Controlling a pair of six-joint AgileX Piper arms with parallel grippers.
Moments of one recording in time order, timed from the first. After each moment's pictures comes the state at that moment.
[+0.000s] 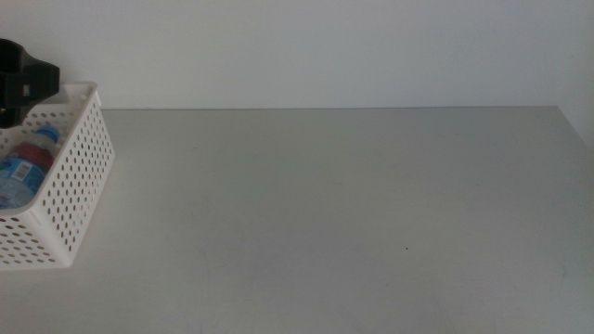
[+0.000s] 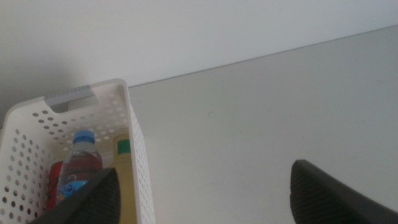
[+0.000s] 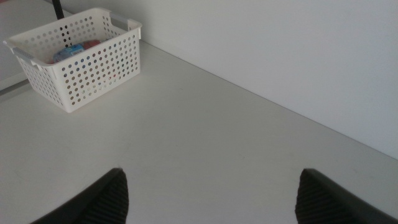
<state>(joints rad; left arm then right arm) -0.14 0.92 -1.09 0.00 0.75 0.10 0.77 0.58 -0.95 -0.19 0.76 0.14</state>
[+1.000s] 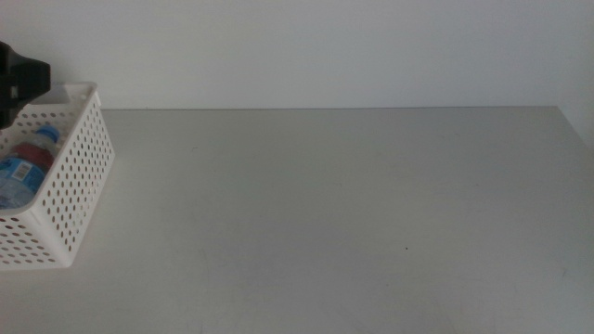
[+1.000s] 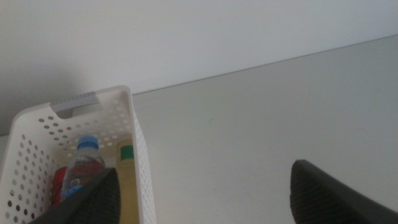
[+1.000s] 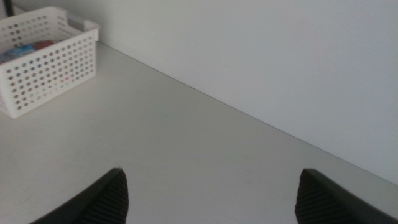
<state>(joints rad) -0.14 0.88 -1.07 0.00 0.73 0.10 0.70 0.60 -0.95 -0.28 0.73 0.14</state>
